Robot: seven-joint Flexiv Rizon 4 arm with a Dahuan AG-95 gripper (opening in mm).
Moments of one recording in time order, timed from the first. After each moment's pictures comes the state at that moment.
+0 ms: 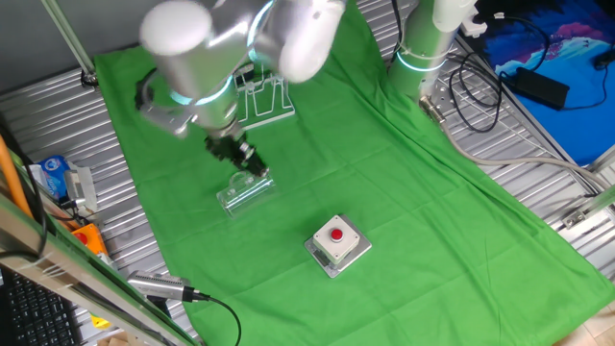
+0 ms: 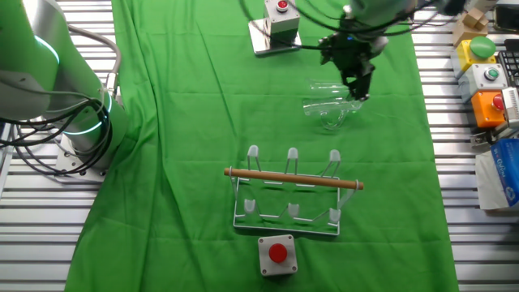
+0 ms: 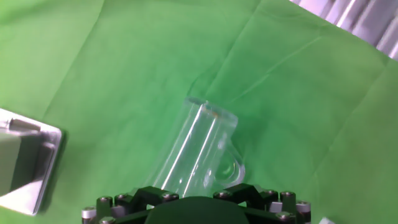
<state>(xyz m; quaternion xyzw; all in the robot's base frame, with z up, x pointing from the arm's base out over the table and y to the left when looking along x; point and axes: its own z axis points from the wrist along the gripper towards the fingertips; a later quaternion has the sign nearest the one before) 0.522 0.076 0.128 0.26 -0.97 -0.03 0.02</state>
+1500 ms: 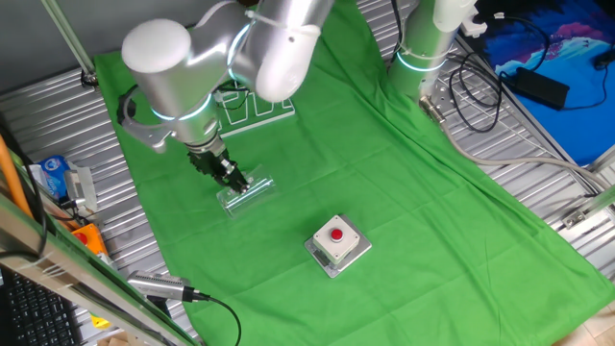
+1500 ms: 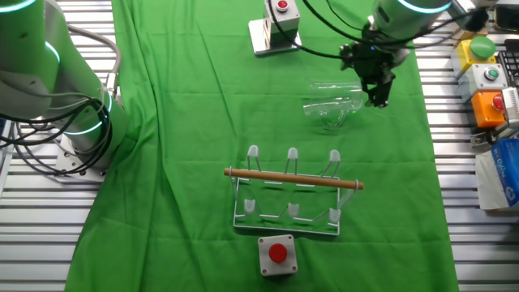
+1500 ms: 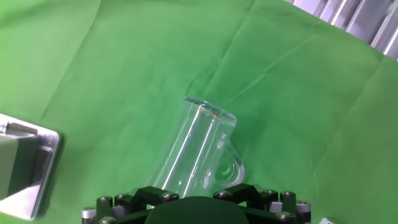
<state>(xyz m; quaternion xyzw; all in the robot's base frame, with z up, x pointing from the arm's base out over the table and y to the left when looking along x) 0.579 0.079 0.093 0.23 -0.97 -0.04 0.02</state>
